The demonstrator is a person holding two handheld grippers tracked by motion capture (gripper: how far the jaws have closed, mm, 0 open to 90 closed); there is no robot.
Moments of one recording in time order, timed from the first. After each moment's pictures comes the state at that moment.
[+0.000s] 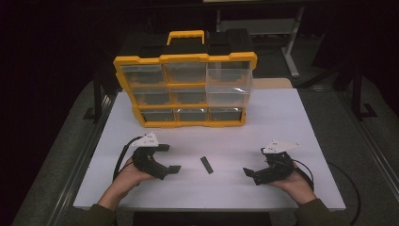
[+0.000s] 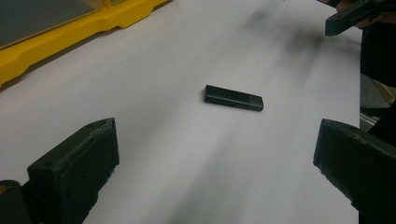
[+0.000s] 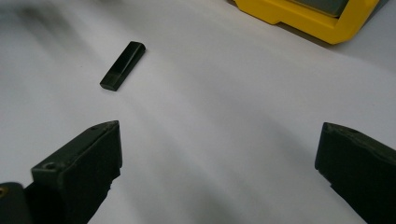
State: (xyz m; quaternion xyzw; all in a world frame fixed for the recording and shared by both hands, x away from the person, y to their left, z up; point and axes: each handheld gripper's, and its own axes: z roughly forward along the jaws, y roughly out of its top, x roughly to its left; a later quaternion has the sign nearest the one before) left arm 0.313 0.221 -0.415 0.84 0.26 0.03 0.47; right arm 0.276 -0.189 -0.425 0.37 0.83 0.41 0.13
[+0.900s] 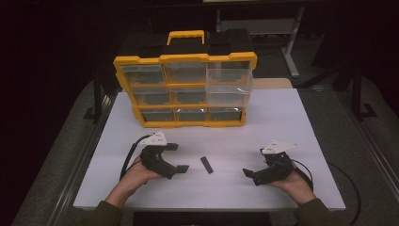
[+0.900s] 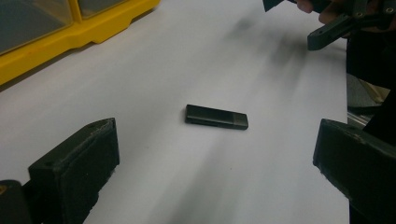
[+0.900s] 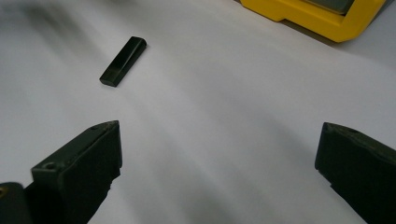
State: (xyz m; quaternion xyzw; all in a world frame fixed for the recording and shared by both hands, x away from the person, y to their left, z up) left arm 0.316 0.199 -0.412 0.84 0.24 0.01 0.48; right arm 0.277 -0.188 -0.428 0.36 0.83 0.41 0.13
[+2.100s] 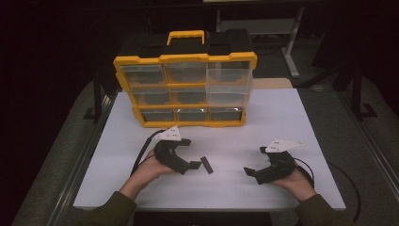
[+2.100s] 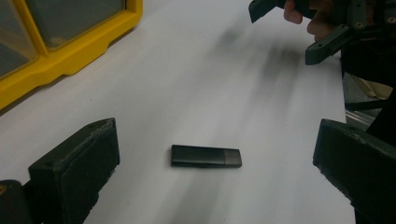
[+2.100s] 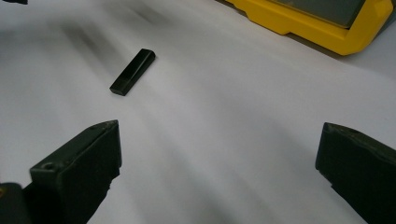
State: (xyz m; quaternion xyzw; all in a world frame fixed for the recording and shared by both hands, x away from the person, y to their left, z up) left arm 0.330 0.160 -0.407 0.85 0.21 0.01 0.48; right arm 0.282 -0.195 -0.428 0.34 0.82 0.44 0.12
